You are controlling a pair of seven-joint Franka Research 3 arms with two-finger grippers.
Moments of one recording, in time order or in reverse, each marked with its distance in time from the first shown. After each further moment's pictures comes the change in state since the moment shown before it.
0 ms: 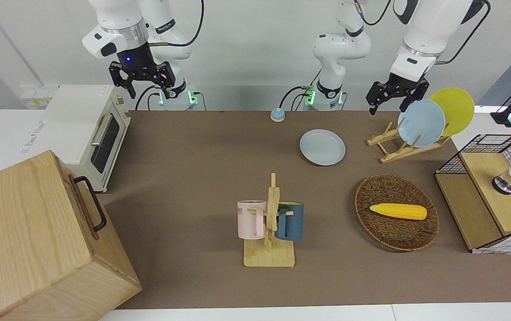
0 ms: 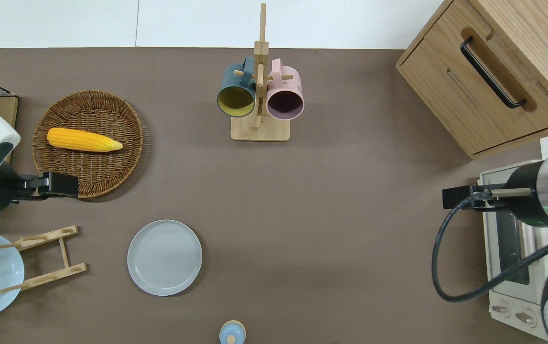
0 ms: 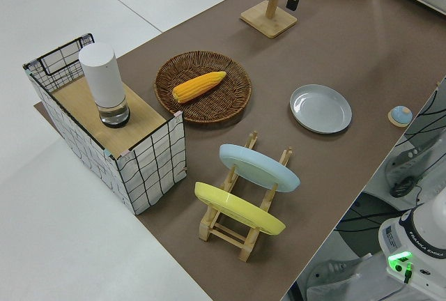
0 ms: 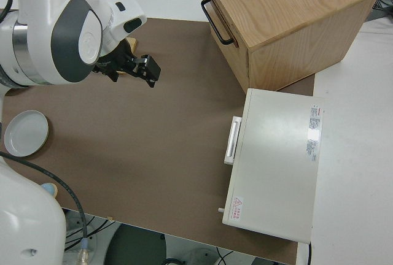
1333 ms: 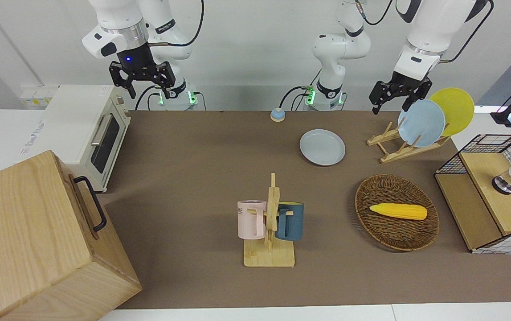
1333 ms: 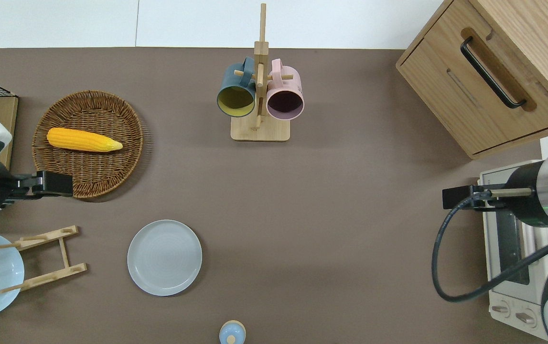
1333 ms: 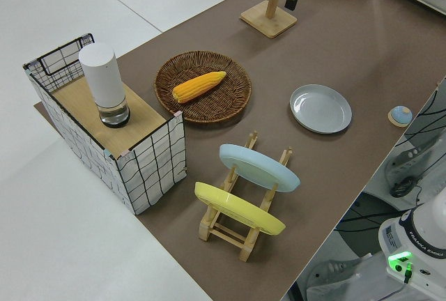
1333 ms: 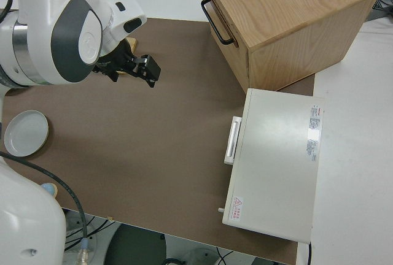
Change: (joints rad) left arm 0.005 -0.001 0.006 0.006 0.000 -0.001 0.002; right arm 0.000 0.000 0.000 0.000 0.000 0.000 0.000
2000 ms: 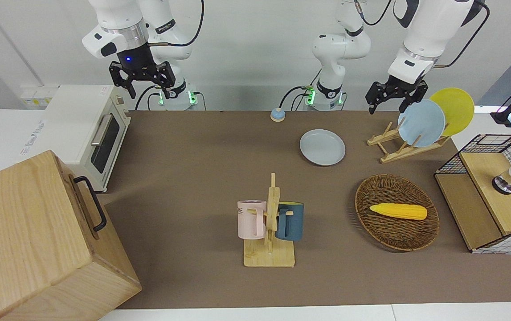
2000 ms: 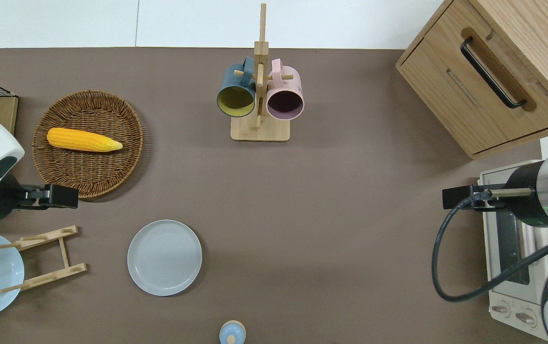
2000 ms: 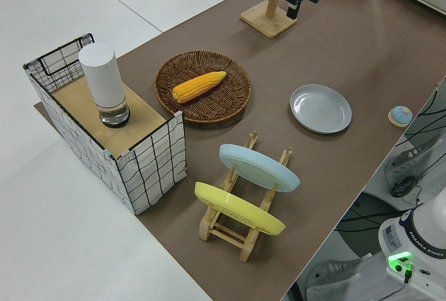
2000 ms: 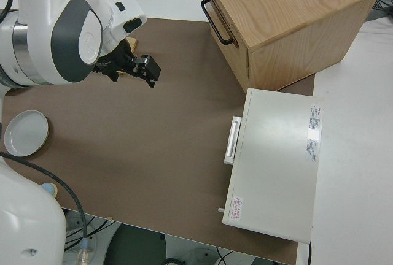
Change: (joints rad) left arm 0.000 -0.021 0.003 -0.062 -0.007 0.003 0.083; right arm 0.000 0.000 0.000 0.000 0.000 0.000 0.000
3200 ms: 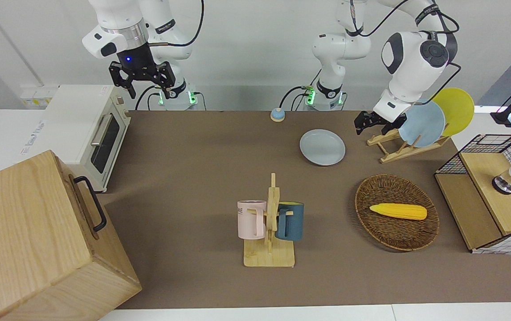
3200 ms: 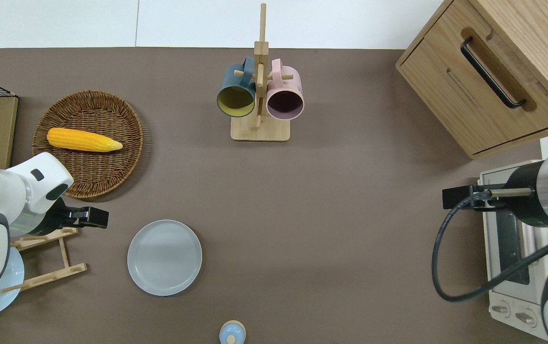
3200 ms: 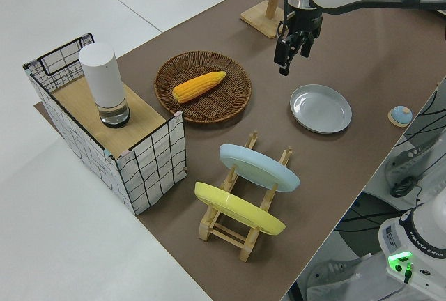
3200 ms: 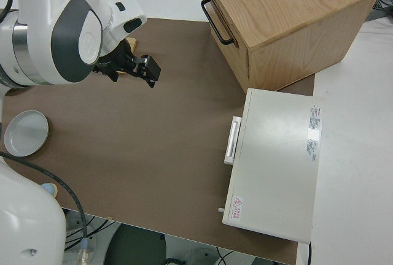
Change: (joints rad) left arm -0.025 -0.002 0.070 -0.336 -0.042 0.221 0.078; right arm 0.000 0.000 0.000 0.000 0.000 0.000 0.000
